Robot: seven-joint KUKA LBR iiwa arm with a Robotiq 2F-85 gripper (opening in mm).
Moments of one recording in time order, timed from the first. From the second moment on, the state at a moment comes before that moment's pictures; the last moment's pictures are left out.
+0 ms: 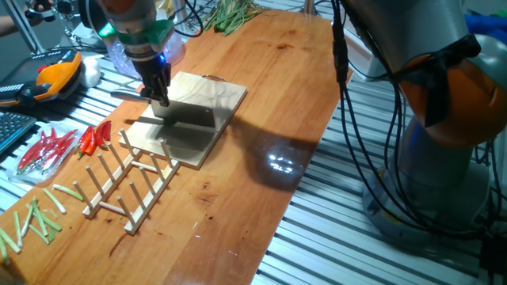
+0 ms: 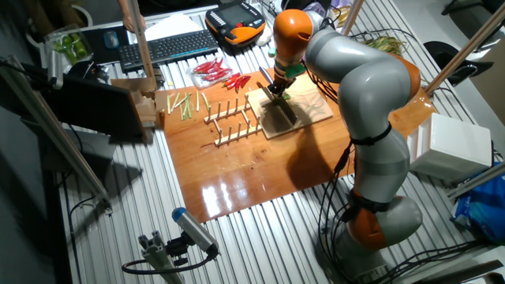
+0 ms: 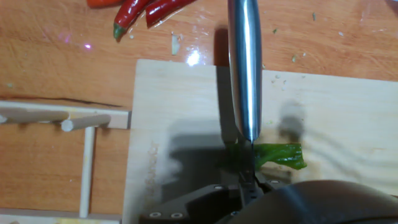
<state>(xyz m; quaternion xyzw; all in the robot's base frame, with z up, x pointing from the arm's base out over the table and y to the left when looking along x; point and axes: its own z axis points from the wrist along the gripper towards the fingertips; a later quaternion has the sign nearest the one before) 0.645 0.037 0.110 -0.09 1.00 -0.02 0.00</state>
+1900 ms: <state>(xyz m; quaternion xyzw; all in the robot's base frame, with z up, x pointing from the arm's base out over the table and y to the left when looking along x) 0.650 0.042 0.123 -0.08 1.00 -0.02 -0.02</state>
